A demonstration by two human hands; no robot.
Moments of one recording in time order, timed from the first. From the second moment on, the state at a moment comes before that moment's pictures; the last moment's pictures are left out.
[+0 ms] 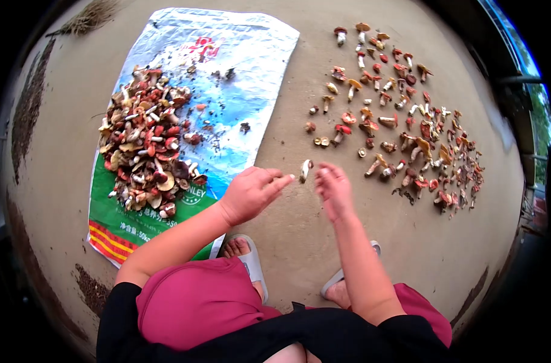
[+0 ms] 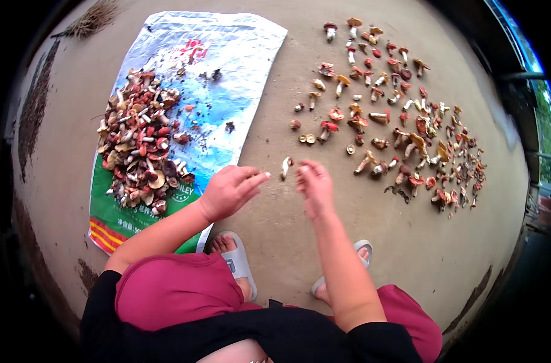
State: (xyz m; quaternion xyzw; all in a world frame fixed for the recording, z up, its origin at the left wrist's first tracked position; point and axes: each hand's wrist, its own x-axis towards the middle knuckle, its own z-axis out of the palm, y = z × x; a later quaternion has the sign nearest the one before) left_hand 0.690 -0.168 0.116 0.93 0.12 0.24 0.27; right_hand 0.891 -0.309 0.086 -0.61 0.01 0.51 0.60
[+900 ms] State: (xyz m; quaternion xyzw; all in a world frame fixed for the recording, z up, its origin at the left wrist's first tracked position) left_hand 0.574 -0.101 0.068 0.78 0.50 0.25 0.27; right_hand 0.947 -0.319 0.023 -0.93 -0.24 0.13 0.24
